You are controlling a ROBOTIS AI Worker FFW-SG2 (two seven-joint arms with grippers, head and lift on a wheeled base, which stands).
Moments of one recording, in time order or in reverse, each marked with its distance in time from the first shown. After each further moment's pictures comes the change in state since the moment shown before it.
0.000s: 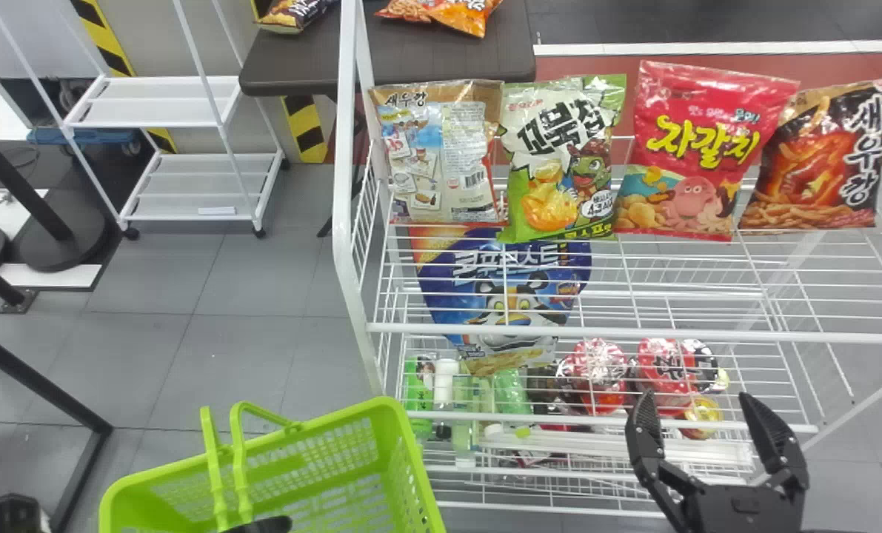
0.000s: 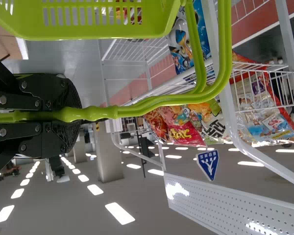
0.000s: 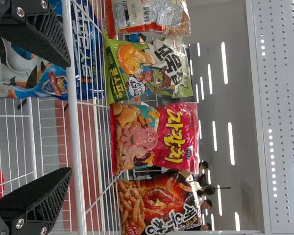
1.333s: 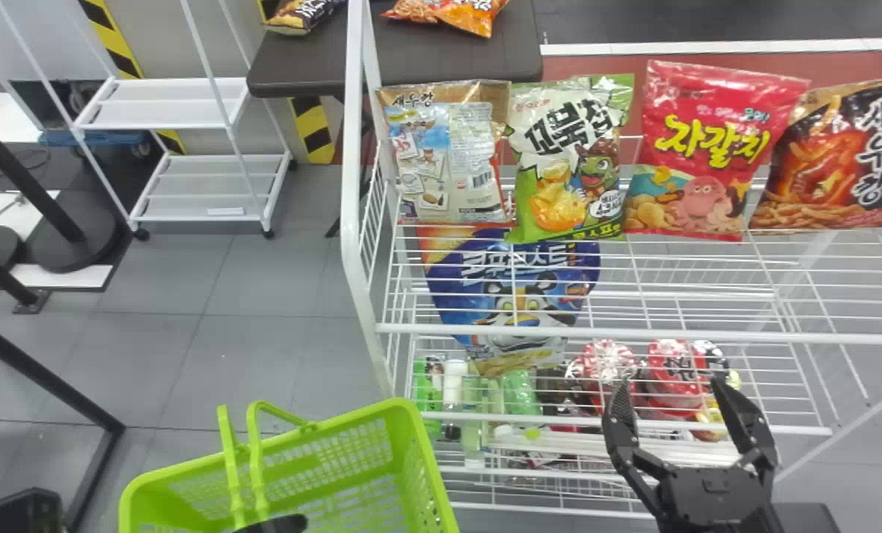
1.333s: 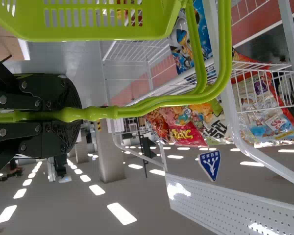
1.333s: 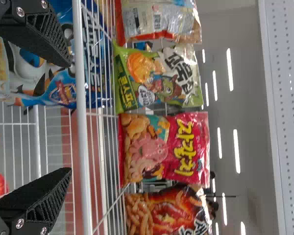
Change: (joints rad) left arm -0.003 0.000 -0.010 0.000 -0.013 0.001 0.000; right arm -0.084 -0.006 0.067 0.063 0.039 0.016 0.000
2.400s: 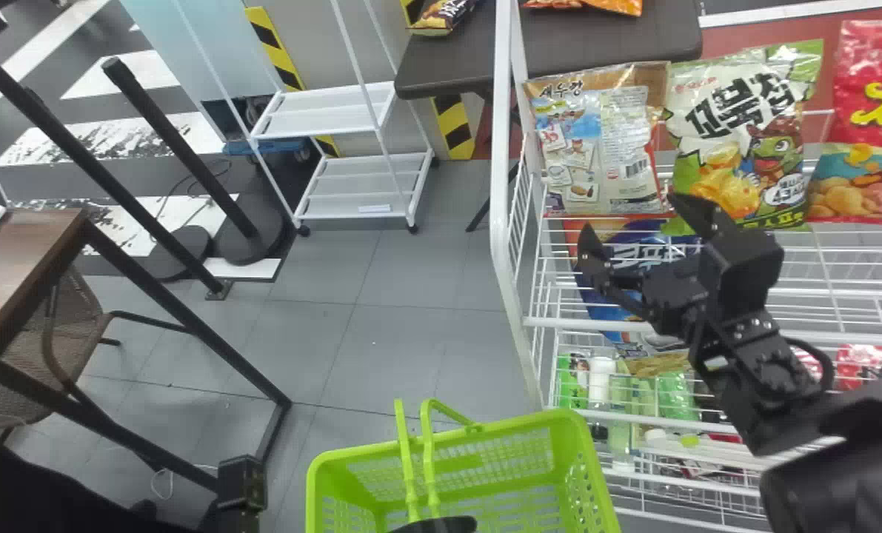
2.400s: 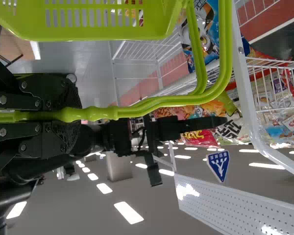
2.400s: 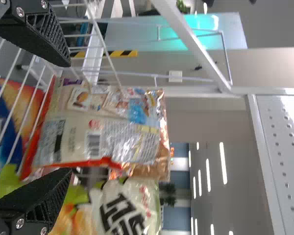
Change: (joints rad) left arm 0.036 0.000 -0.043 -0.024 0.002 -0.004 0.000; right arm -0.595 0.031 0.316 0.206 -0.060 0.335 0.081
